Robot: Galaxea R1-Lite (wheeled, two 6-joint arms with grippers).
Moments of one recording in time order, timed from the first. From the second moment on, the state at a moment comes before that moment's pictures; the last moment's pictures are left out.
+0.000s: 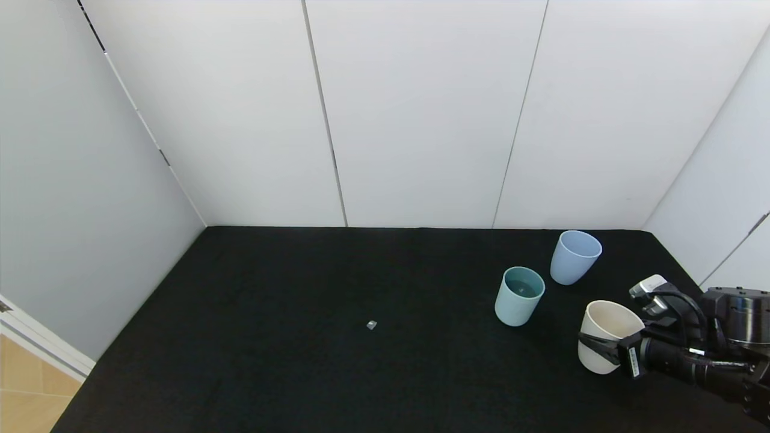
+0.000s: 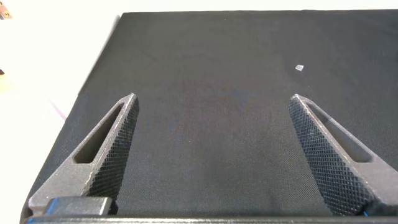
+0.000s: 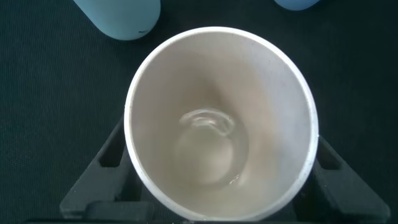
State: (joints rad) left arm 0.00 0.00 0.00 -0.01 0.00 0.00; right arm -0.05 1.92 -0.35 -1.04 0.34 -0.26
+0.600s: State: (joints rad) left arm 0.00 0.00 0.00 -0.01 0.00 0.00; right arm -0.05 1.93 -0.34 -1.05 0.34 -0.25
